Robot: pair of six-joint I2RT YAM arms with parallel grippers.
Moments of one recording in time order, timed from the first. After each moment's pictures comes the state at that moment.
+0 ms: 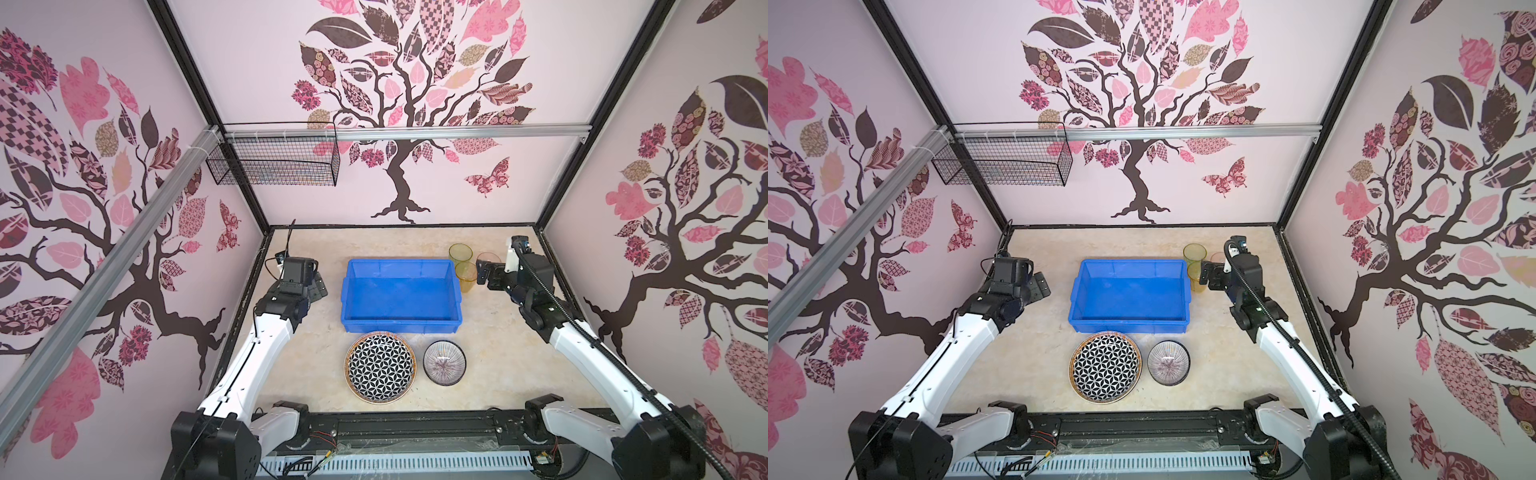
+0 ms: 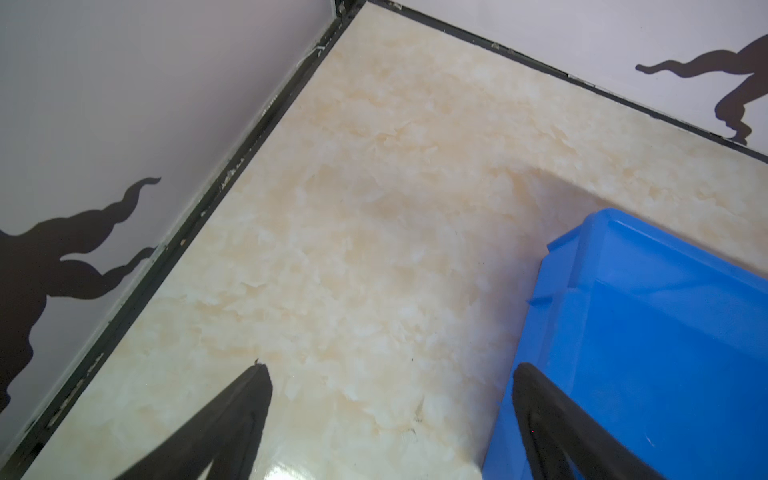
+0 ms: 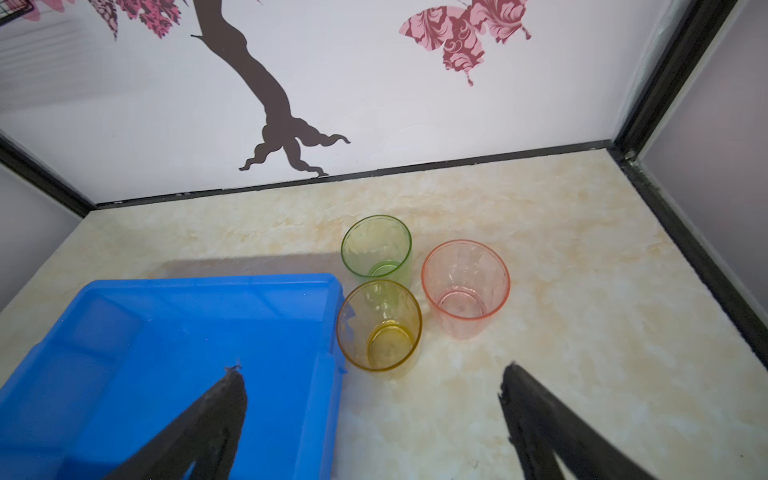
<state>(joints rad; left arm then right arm) -0.16 1.12 0.98 -0.70 -0.38 -0.46 0.24 1.06 0.86 -0.20 0.03 0.27</state>
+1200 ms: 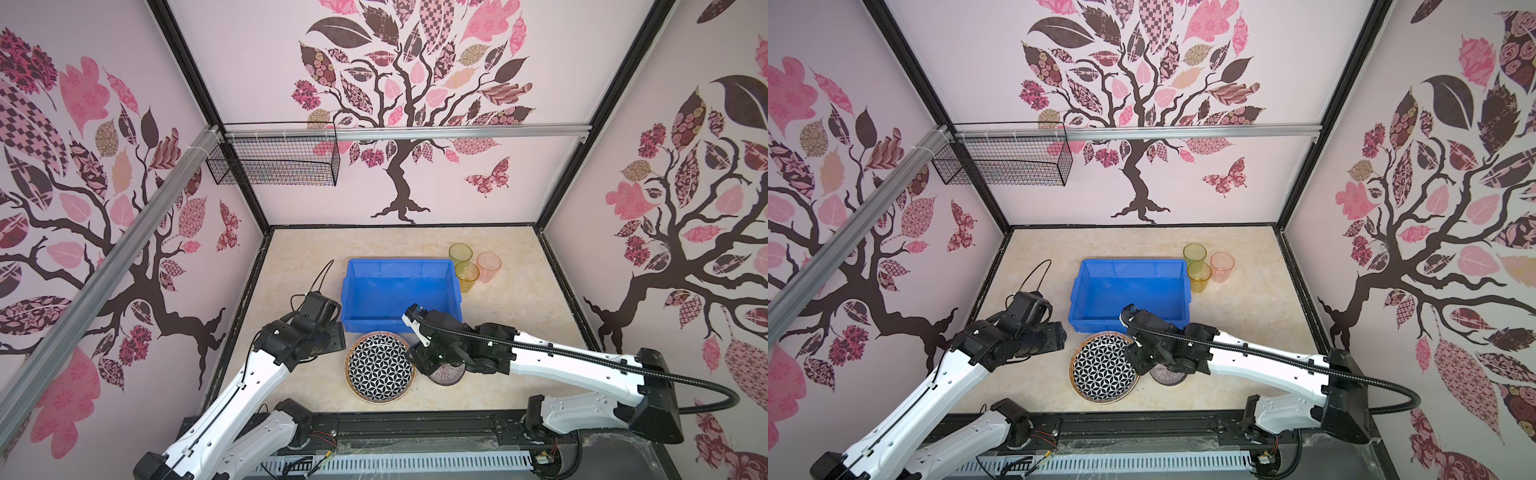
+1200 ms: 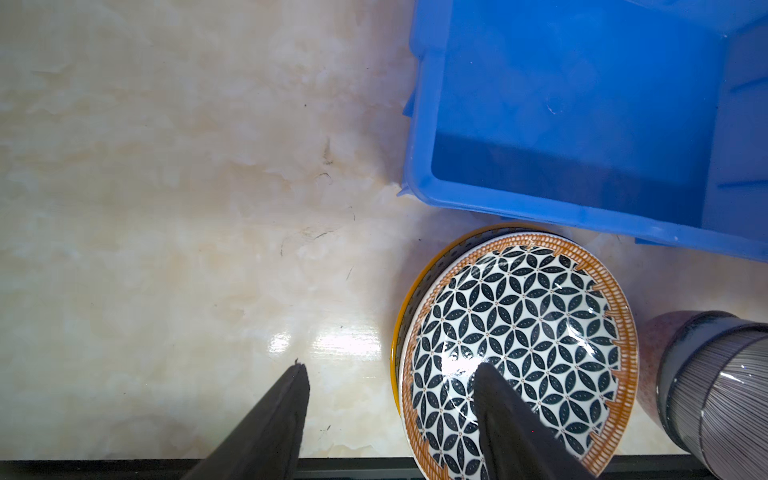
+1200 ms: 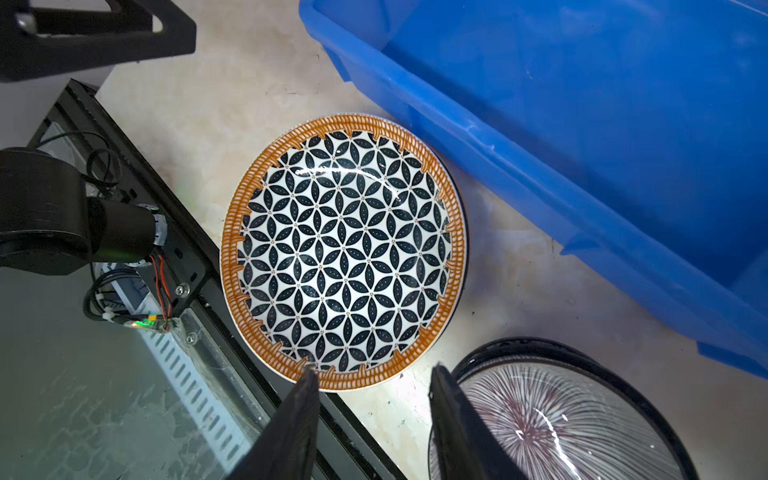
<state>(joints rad) -0.51 0.91 0.89 -1.09 -0.13 -0.61 1.14 1.28 1.00 -0.61 0.05 0.49</state>
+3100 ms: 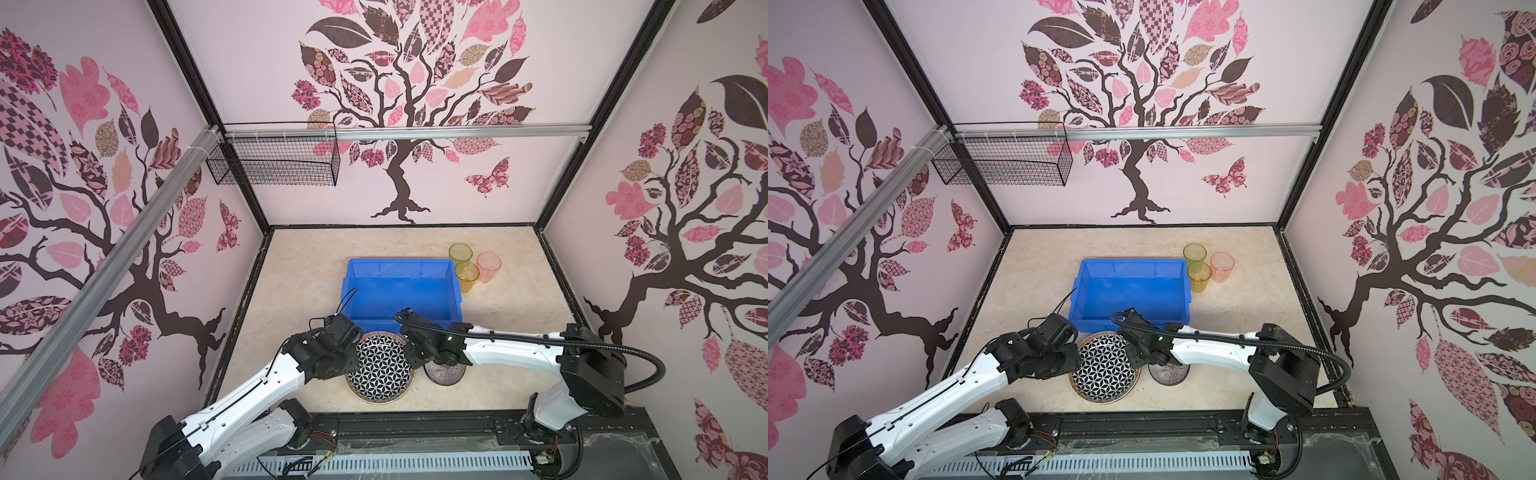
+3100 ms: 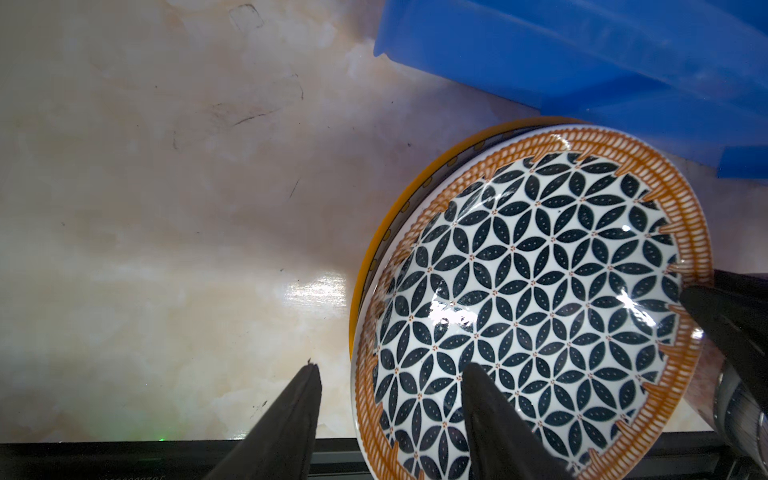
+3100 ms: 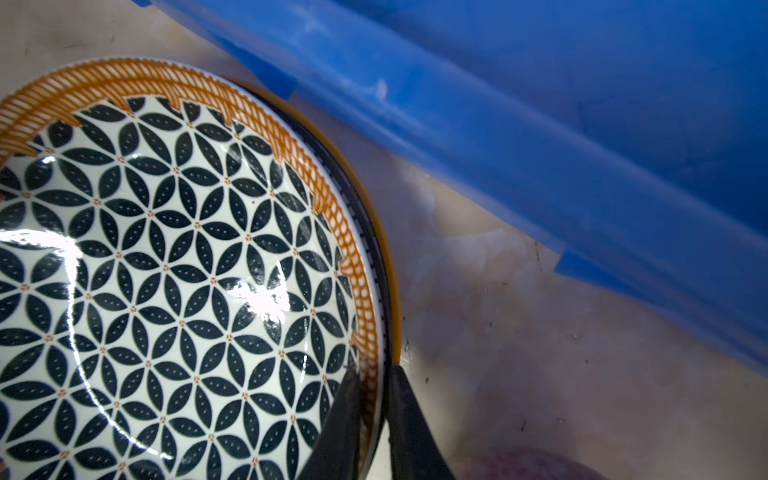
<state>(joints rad) -0.72 0.96 0.68 -0.97 -0.09 -0.89 1.07 1.58 0.94 -0.43 0.12 0.54</state>
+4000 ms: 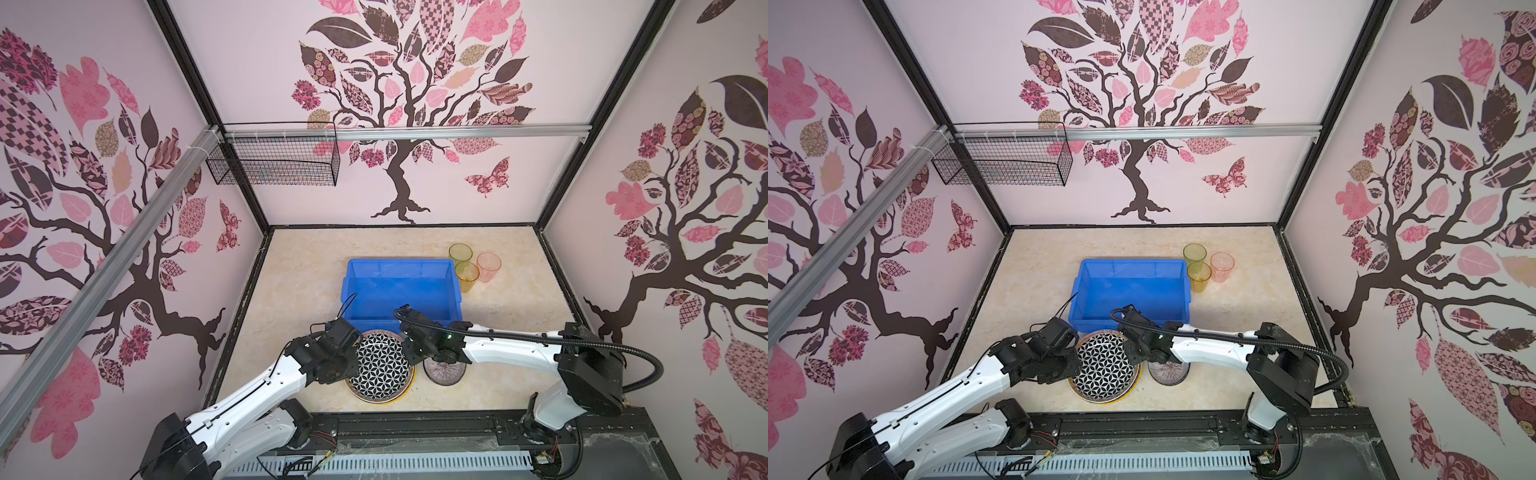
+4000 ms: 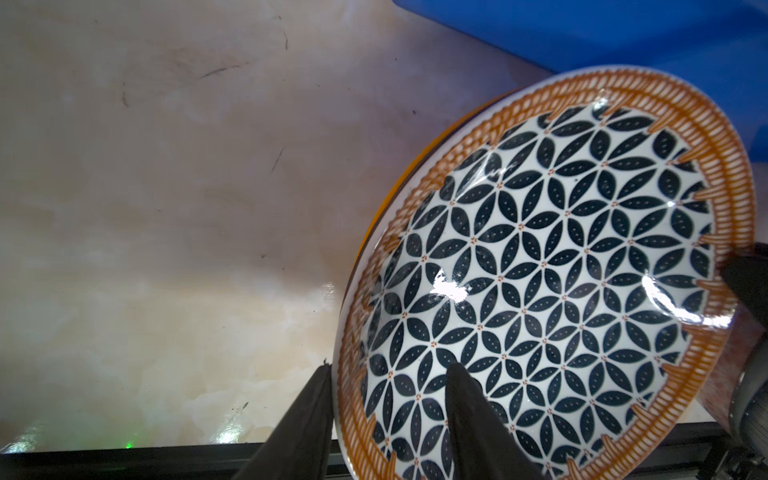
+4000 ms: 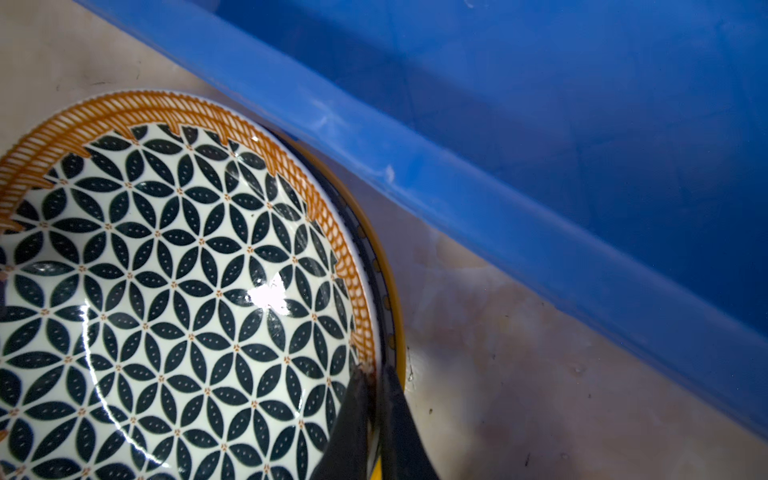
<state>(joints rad) -0.72 0.96 0.62 -0.93 -0.03 -0.92 1.05 1.60 0.95 -0.37 0.11 0.52</state>
